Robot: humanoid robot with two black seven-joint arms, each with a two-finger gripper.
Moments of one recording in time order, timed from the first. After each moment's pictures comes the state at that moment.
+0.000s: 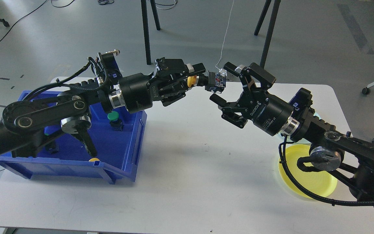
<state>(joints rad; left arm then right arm) -1.05 0.51 -0.14 -1.27 0.47 -0.40 -0.49 0.66 -0.53 0.47 1.42 -0.39 0.34 0.45</state>
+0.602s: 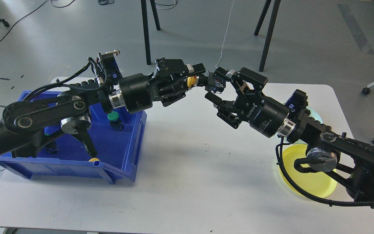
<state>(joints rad) -1.05 0.51 -0.14 -1.27 0.47 -0.40 -0.49 0.67 -0.52 0.46 1.41 -0.43 0.35 0.45</state>
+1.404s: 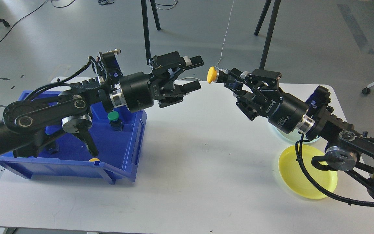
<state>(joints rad) -1.05 0.50 -0.15 -1.27 0.46 -0.41 -0.49 0.60 -0.66 0.51 1.42 -0.44 0.28 0.45</state>
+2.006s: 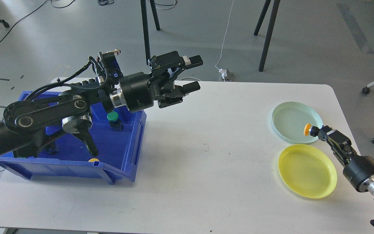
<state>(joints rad) -1.05 0.50 -0.14 -1.27 0.46 -0.41 -0.49 0.15 -0.92 0.49 1.41 -0.76 -0.43 0.47</state>
